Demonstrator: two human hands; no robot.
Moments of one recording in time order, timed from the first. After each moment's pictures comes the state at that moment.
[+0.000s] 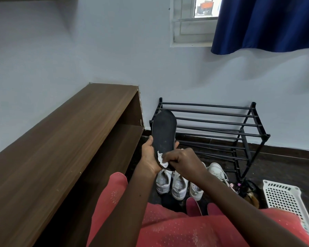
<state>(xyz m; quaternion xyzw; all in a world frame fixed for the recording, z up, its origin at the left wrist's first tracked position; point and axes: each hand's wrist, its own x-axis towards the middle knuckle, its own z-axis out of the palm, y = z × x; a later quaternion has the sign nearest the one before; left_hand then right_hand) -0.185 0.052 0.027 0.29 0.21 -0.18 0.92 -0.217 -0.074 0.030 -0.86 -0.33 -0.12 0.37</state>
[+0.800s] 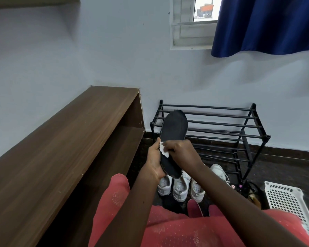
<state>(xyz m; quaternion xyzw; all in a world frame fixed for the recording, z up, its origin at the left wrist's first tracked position) -0.193 0.044 0.024 0.34 0.15 -0.21 0.90 -0.188 -0.062 0.035 -0.87 -0.30 -0.21 0.34</state>
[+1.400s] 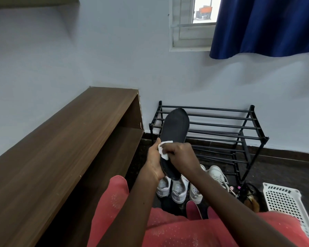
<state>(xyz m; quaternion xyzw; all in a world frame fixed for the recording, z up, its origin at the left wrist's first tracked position) -0.195 0.041 0.029 0.35 0.16 -0.23 0.89 -0.198 -0.059 0.037 -0.86 -0.25 -0.22 0.39</state>
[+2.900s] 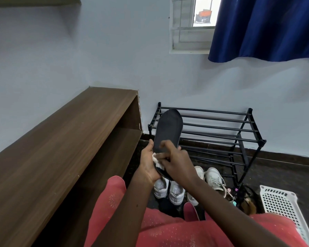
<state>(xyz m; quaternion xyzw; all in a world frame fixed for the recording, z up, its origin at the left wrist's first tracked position) -0.204 0.051 0.038 0.31 0.15 -0.24 0.91 -0.233 -0.054 0.061 -0.87 -0.18 -0.05 0.45</state>
